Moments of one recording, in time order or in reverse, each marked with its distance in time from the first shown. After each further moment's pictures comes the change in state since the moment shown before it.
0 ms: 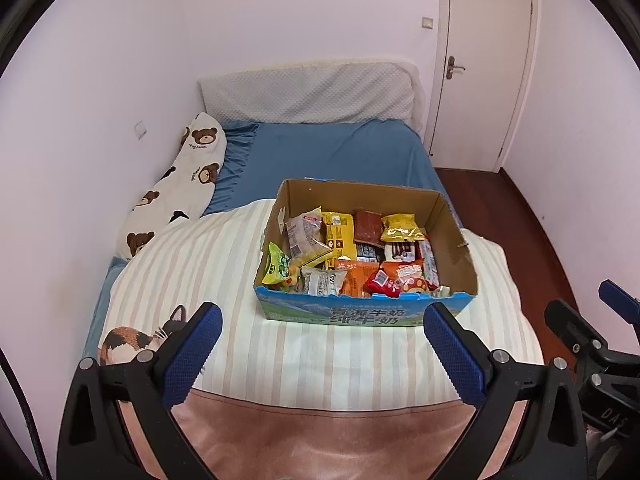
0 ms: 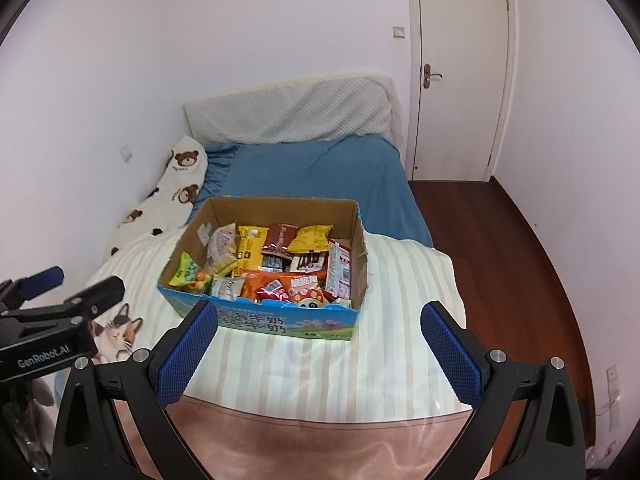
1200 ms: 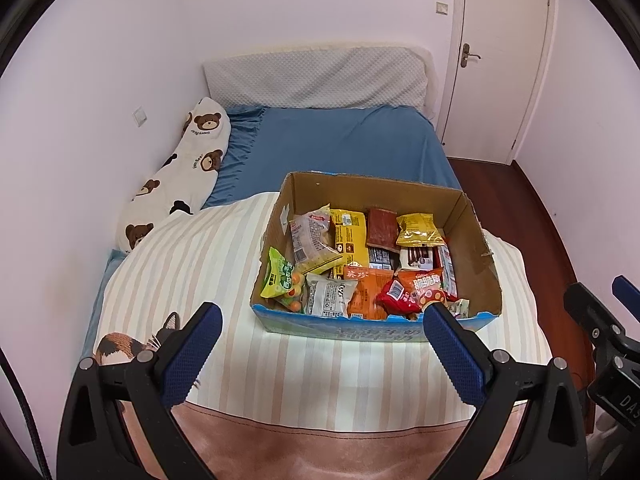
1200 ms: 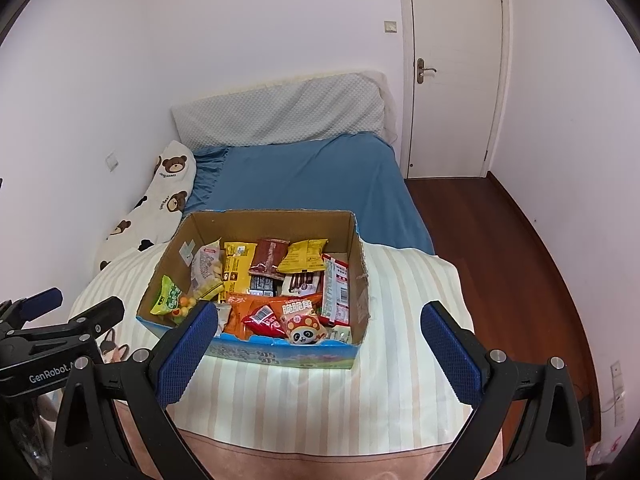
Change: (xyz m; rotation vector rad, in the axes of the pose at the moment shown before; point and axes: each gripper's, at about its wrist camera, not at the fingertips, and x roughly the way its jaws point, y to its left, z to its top) left arm 0.049 0.005 0.025 -0.014 0.051 0.025; right arm 0.049 -0.004 0.028 0.041 -0.004 -0.024
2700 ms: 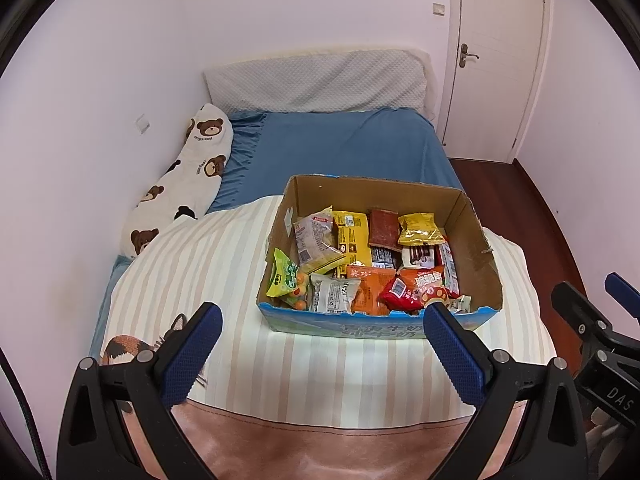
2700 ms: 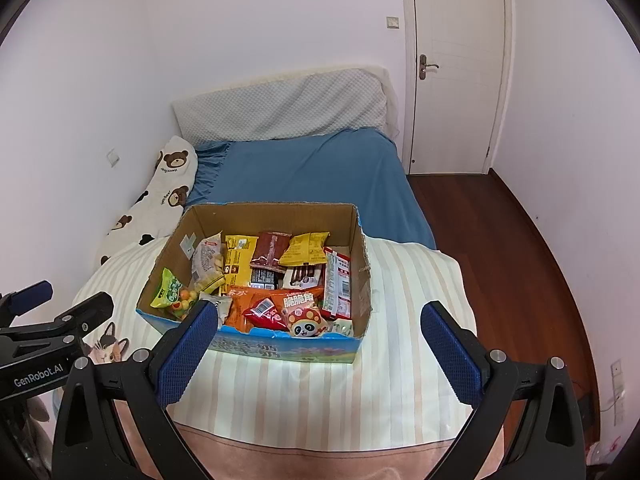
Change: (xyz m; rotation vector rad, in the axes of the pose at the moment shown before) left arm -0.006 0.001 -0.002 0.017 -0.005 0.003; right arm 0.010 0.003 -0.006 -0.003 0.016 0.010
